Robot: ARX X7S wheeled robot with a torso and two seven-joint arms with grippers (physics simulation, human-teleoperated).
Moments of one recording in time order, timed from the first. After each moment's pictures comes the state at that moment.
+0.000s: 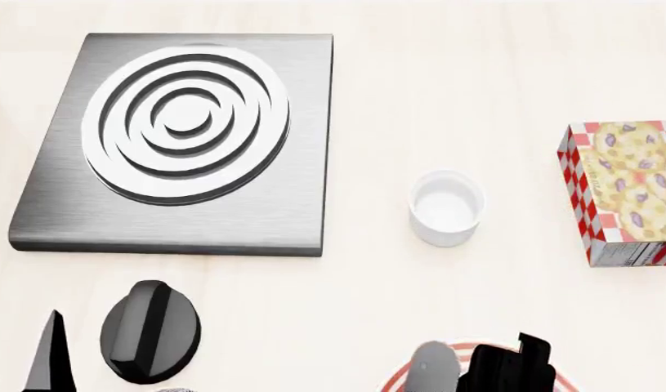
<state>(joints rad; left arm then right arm) 0.13 -0.43 0.16 0.69 -0.41 -0.16 -0.39 1.20 1.17 -1.25 -0.84 0.70 1.00 -0.16</state>
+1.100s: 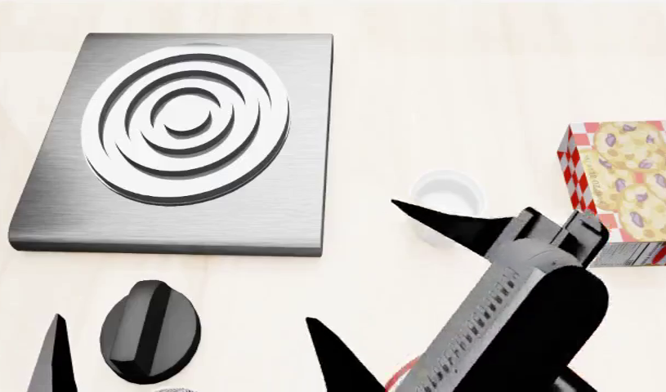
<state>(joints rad) 0.14 -0.44 0.17 0.69 -0.42 -0.15 -0.40 1.08 1.28 -1.01 -0.87 0.78 0.39 0.22</state>
